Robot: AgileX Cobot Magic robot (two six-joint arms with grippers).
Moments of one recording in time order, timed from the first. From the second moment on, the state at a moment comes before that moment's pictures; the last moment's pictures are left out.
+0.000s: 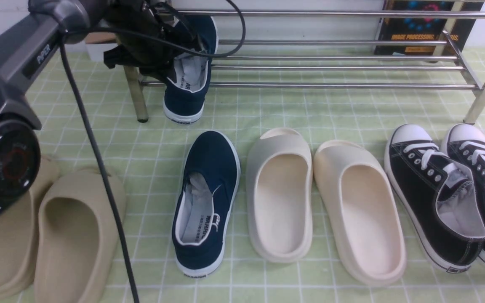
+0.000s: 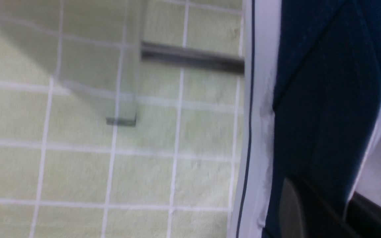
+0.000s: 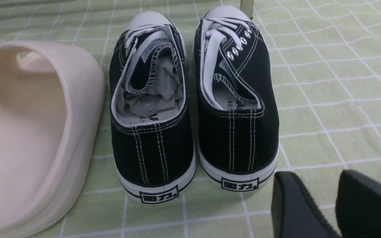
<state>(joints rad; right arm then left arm) -0.07 -0.01 0.02 -0.06 0.38 0.17 -0.20 2.23 -2.19 -0.08 1.02 -0.30</state>
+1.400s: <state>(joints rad) -0.07 -0.01 0.02 -0.06 0.38 0.17 -0.35 2.05 -2.11 0.00 1.24 -0.19</state>
